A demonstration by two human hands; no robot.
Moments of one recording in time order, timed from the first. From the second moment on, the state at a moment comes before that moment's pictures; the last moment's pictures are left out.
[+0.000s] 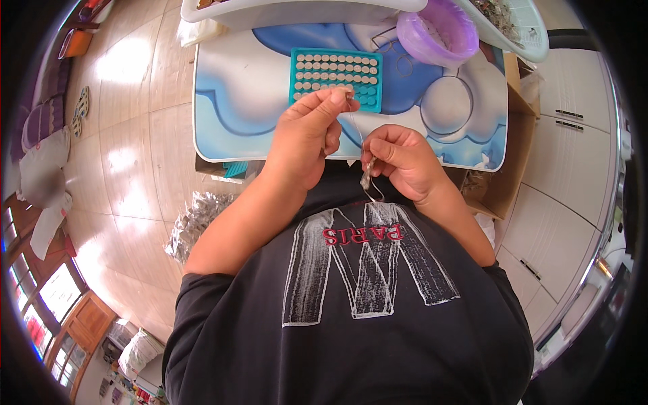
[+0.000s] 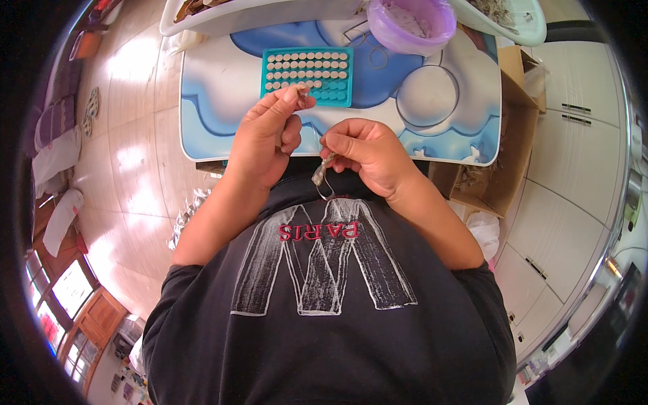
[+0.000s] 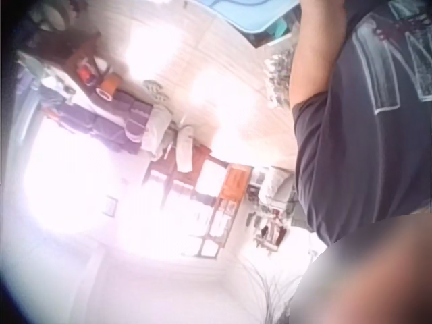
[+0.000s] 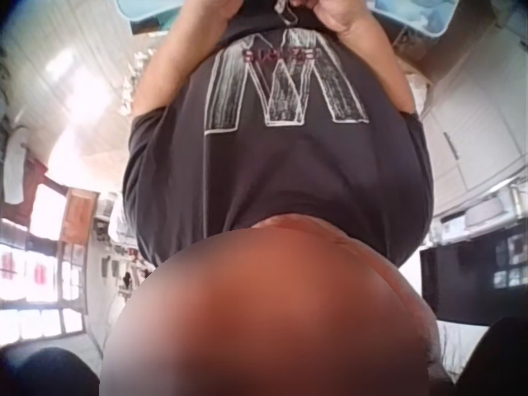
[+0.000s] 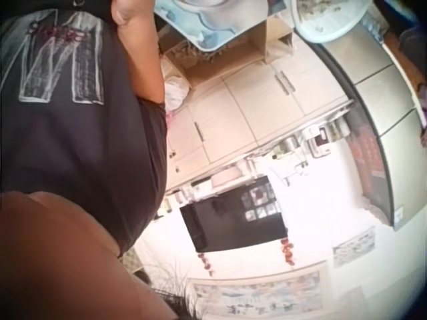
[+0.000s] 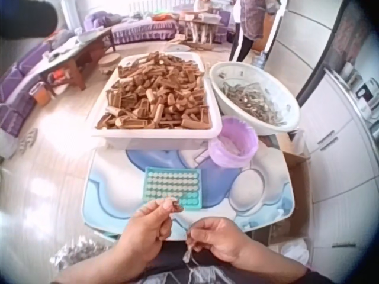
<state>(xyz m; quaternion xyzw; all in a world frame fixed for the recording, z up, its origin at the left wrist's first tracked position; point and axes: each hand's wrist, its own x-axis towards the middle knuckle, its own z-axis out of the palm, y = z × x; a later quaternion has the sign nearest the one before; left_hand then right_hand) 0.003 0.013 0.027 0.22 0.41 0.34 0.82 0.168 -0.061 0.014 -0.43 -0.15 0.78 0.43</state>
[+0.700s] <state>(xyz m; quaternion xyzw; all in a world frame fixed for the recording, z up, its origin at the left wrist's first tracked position) -0.002 0.001 0.024 0.25 0.39 0.34 0.82 0.152 -0.047 0.031 -0.56 -0.67 0.19 0.46</state>
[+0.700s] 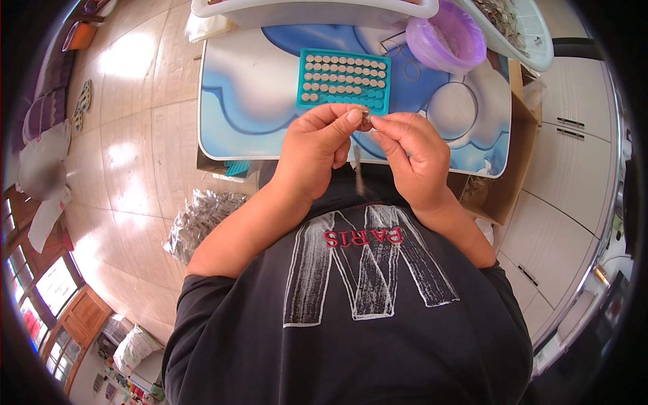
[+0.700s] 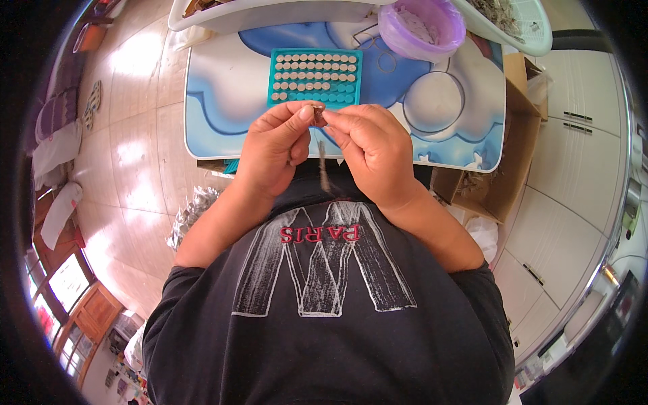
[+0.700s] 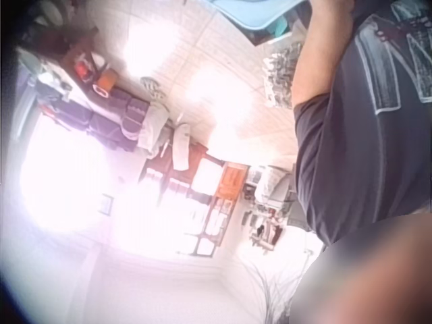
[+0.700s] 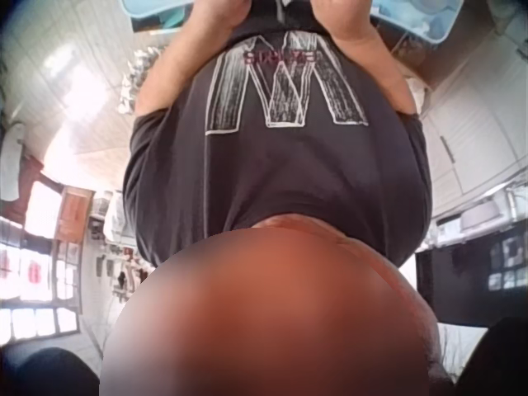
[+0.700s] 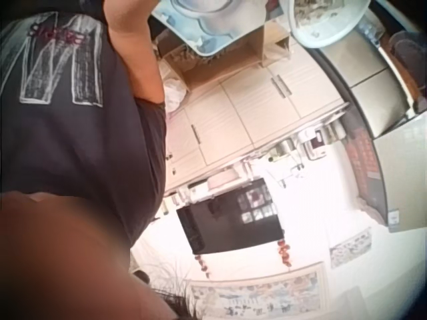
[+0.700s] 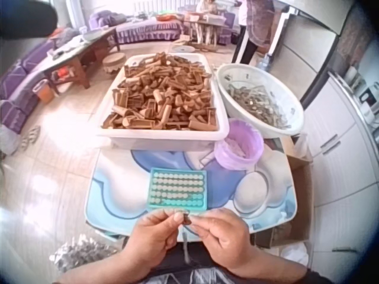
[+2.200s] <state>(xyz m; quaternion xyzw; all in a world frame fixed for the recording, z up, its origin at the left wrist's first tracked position) -0.006 0.018 0.037 0.31 0.46 0.34 0.76 0.148 -0.031 0.025 -0.47 -0.56 0.43 0.53</state>
